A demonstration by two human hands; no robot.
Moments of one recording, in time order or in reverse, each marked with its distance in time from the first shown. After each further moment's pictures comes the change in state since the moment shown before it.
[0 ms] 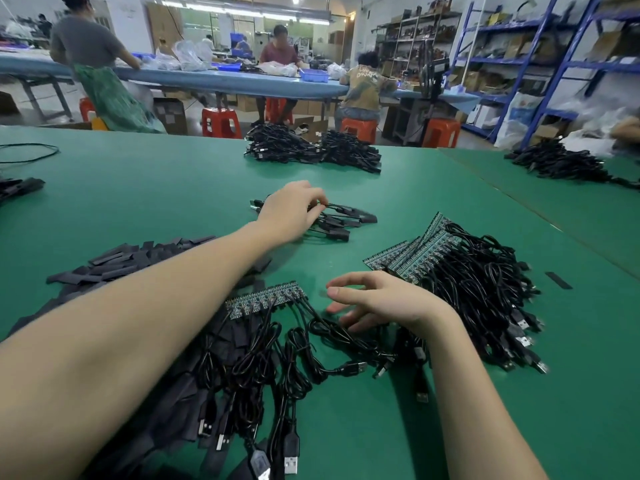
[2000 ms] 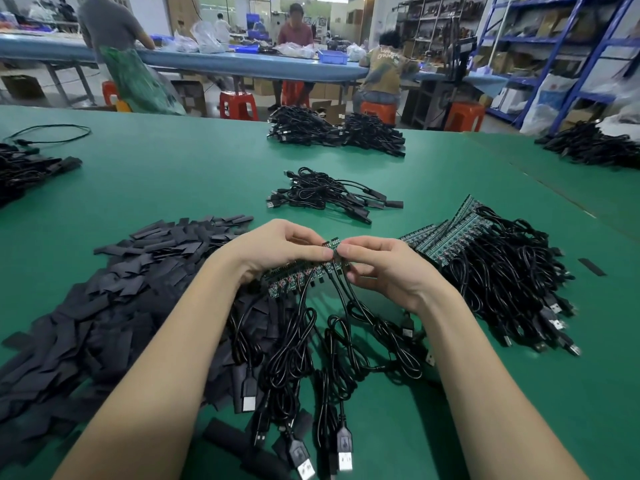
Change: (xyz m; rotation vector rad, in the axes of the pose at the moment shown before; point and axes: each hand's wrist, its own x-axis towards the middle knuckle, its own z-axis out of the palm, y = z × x) left_hand -0.118 -0.006 -0.047 -0.826 -0.458 -0.332; right_hand 0.017 -0.013 0.037 0.483 0.081 -0.123
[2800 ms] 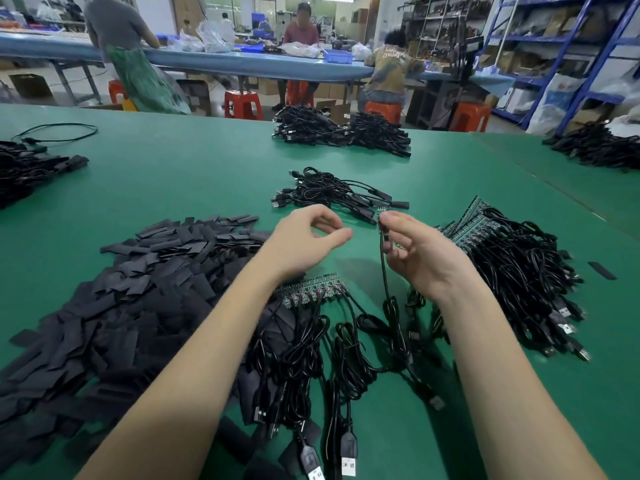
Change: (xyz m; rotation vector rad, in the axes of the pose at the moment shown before) left_hand 0.009 0.013 0.028 0.133 0.398 0.114; right_hand -0.005 -0.020 -0.012 0.169 0.232 -0.045
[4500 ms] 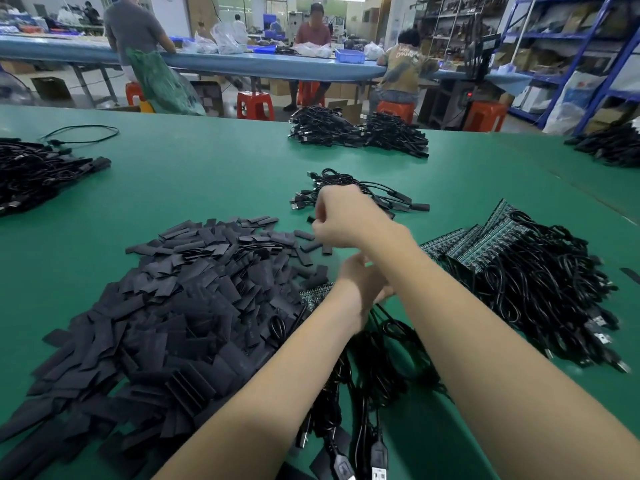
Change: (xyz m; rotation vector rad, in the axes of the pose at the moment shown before) left_hand -0.020 0.003 0.072 -0.978 -0.031 -0.439; right_hand 0.049 -0.004 0.120 -1.594 -0.078 -0.460
